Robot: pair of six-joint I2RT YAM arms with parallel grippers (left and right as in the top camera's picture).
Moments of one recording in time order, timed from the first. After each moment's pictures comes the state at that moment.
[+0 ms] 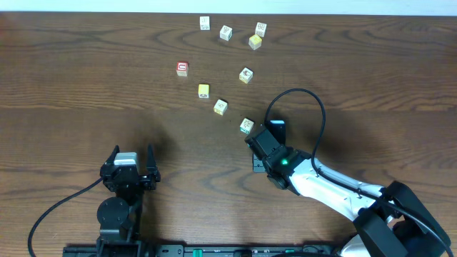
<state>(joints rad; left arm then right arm) -0.04 0.04 0.02 -0.11 -0.08 0.01 0.72 1.61 0.74 -0.29 0.26 0.68</state>
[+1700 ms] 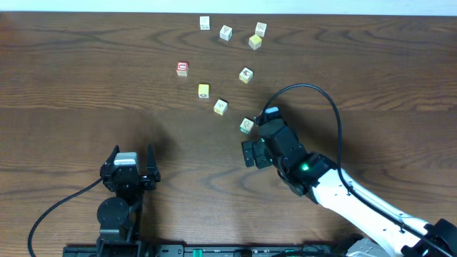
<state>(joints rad) -0.04 0.04 0.02 -0.11 -0.08 0.01 0.69 1.37 0.74 -0.25 0.15 0.35</state>
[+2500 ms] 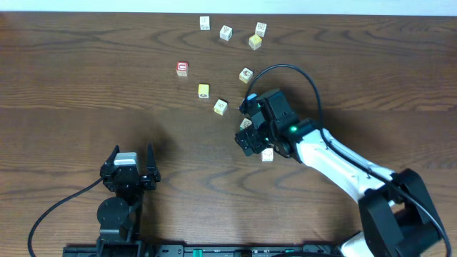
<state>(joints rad) -0.04 0.04 0.02 -0.11 -0.08 0.01 0.55 1.68 0.98 -0.34 -0.19 0.01</state>
